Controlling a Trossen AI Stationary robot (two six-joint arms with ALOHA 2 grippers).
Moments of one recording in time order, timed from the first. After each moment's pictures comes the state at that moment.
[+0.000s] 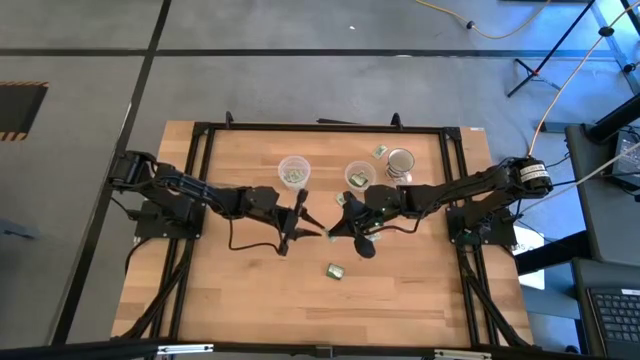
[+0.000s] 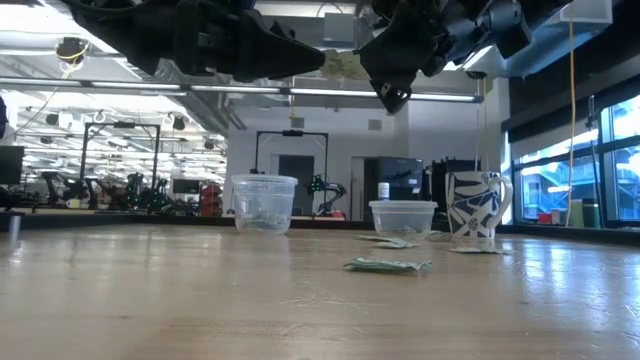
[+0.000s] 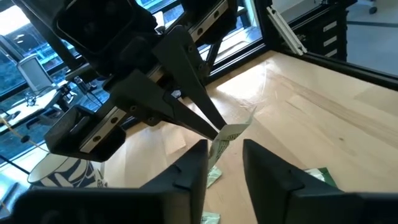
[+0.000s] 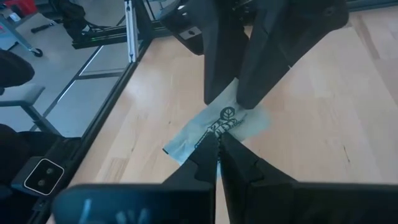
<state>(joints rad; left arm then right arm) -0.09 1.49 0.66 0.62 0.12 0.43 0.09 1.51 0.84 0.24 -0.21 0.17</state>
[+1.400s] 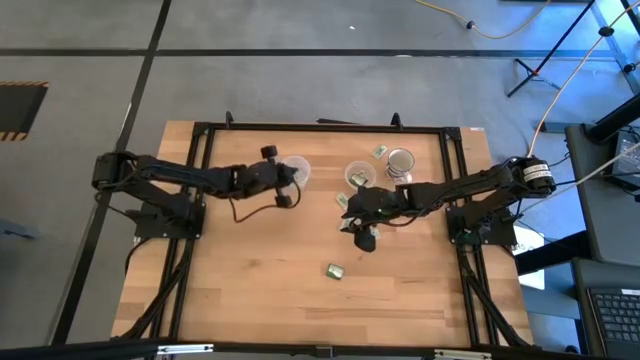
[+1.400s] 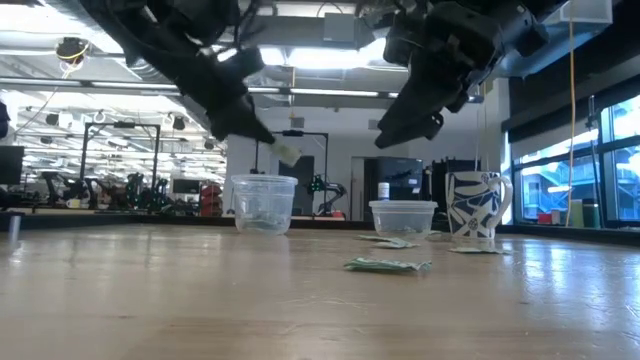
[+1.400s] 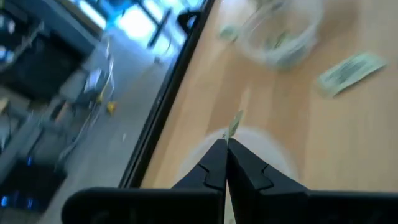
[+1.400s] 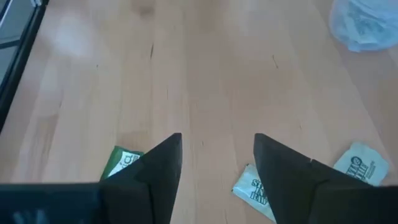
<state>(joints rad) 0.14 1.33 0.66 0.13 -0.50 0.32 0.07 1.48 0.84 -0.08 -0.02 0.24</state>
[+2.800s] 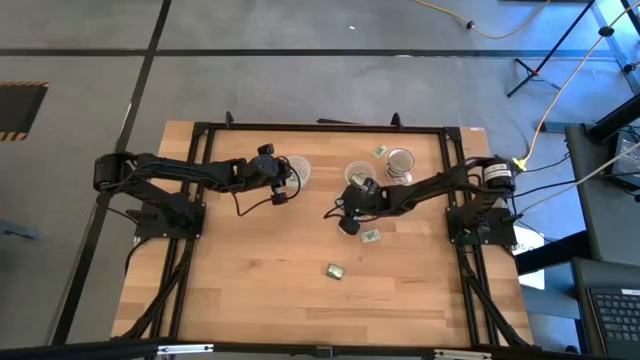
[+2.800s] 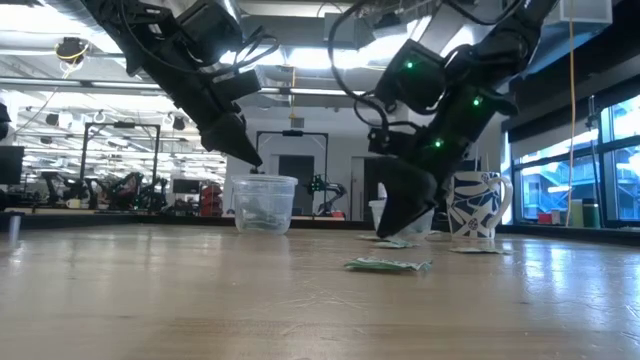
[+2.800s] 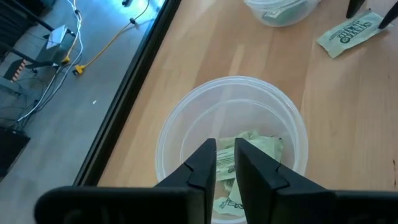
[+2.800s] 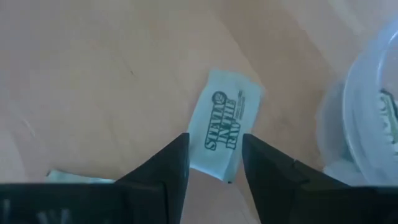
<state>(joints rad) 0.24 1.34 0.66 0.00 -0.36 0.22 -0.03 1.78 0.84 -0.06 0.34 0.39</state>
